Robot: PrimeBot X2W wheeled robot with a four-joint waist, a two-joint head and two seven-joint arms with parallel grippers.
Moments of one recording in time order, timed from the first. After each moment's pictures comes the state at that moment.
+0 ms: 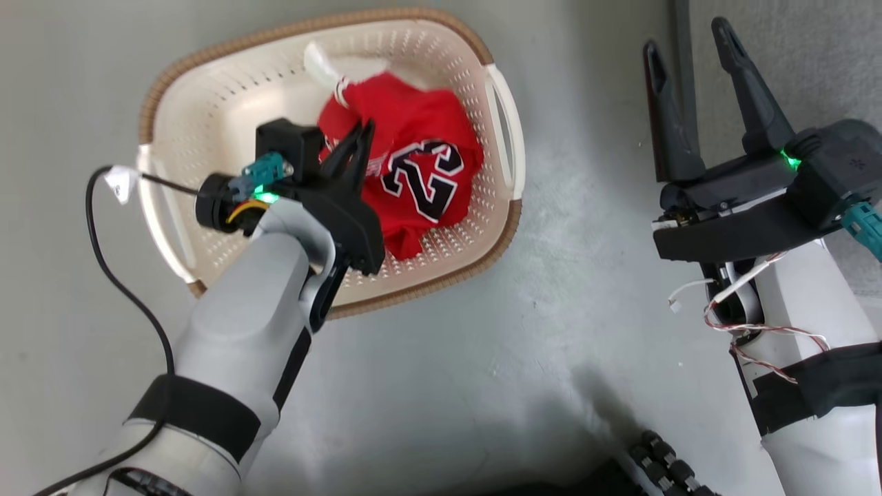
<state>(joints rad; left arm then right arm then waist) -1.01 0.04 -0.76 1.05 -0.76 -0.11 -0.23 -0.62 -0.10 0.18 0.18 0.13 0.12 -0.26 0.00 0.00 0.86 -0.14</state>
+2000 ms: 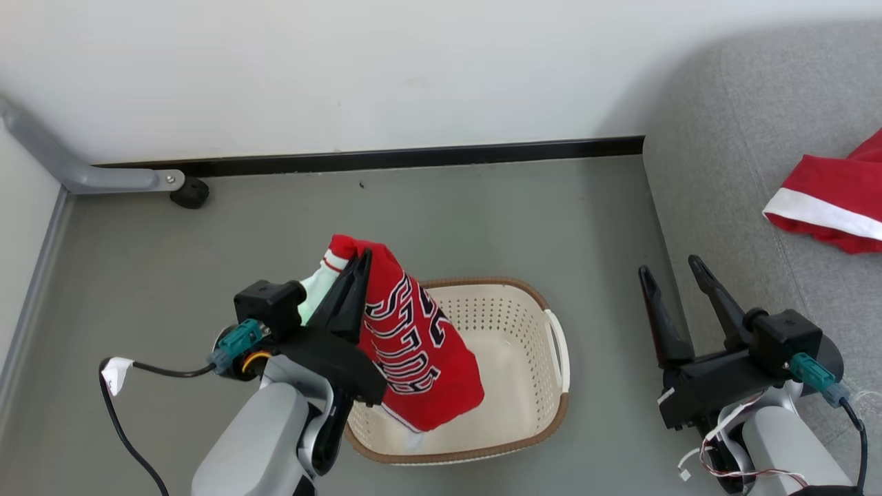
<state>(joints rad) -0.52 0.09 -0.51 0.64 -0.67 -0.10 -0.25 -0.29 -0.10 0.17 0.40 0.19 0.12 -0.26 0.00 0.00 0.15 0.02</state>
